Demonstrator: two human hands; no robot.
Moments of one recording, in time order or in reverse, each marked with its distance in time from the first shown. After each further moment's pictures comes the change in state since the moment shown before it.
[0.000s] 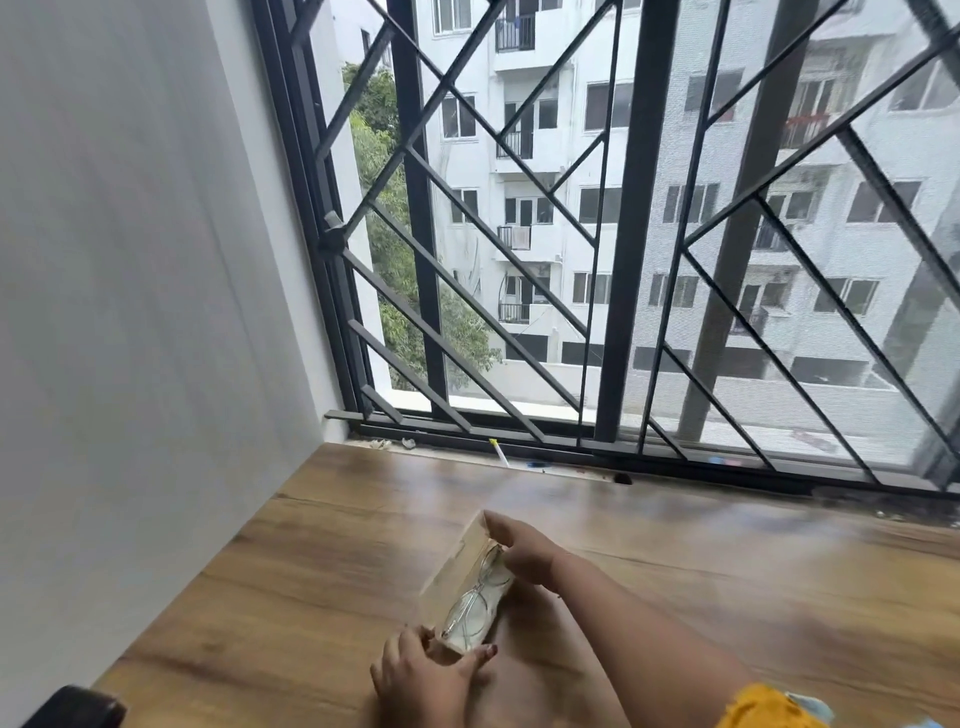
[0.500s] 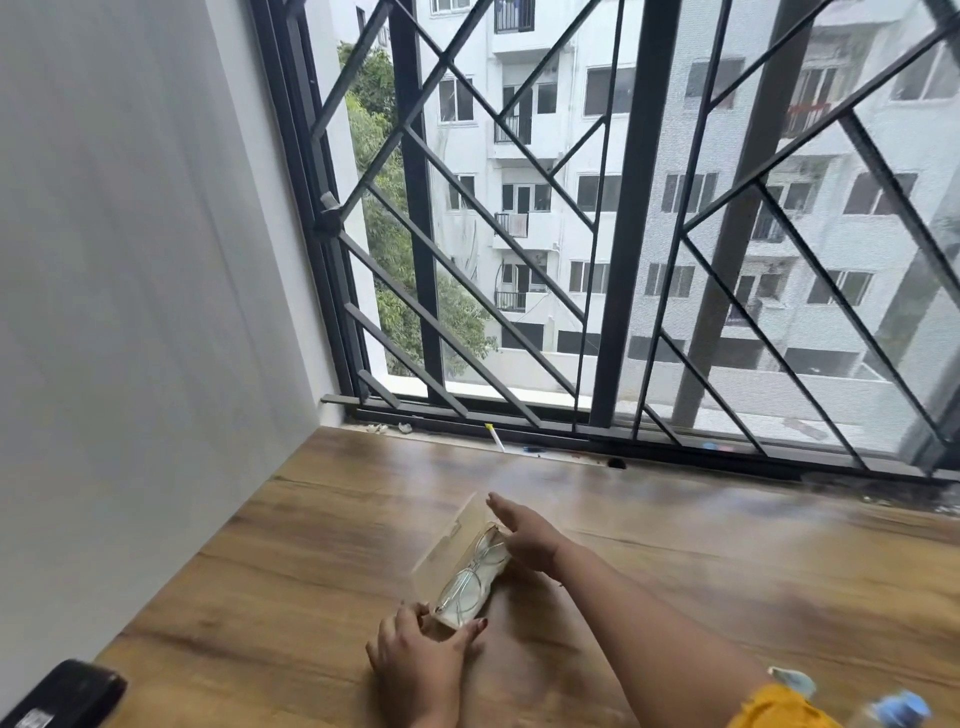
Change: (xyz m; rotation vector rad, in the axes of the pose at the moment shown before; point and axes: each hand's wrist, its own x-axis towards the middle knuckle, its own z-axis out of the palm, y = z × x) left_hand 0.002 -0.007 0.007 0.009 -0.050 -0.064; right_hand -0.010 0.003 -0.001 -0.046 0.146 0.090
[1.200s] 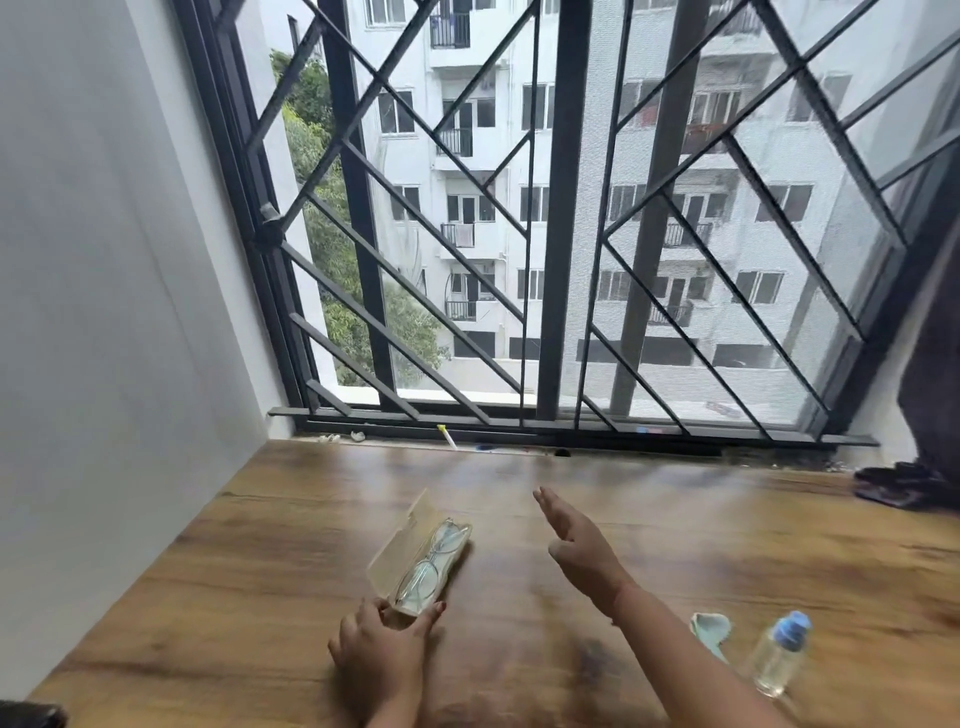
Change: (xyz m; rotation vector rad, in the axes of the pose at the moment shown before) left_hand -0.006 -0.001 -0.002 -0.002 0.069 -0.047; right_hand -0.114 0.032 -0.047 0.176 0.330 -0.100
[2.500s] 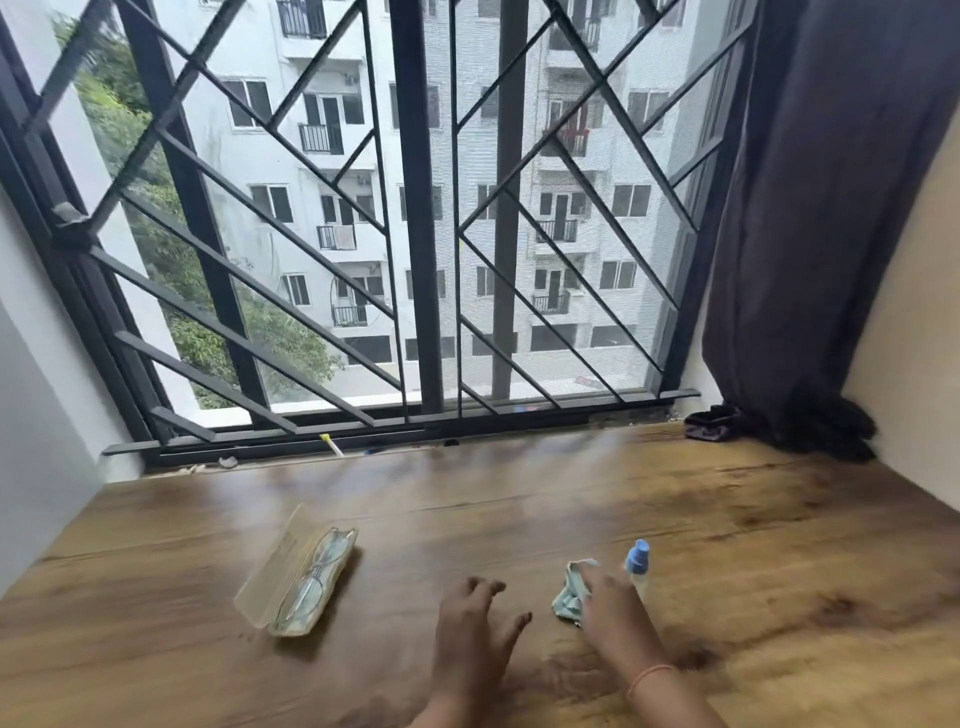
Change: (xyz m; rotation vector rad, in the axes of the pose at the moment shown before) left_hand -0.110 0.086 0.064 -0.123 -0.576 0.745; right_hand -0.126 0.066 -0.073 -0.701 0.400 0.288
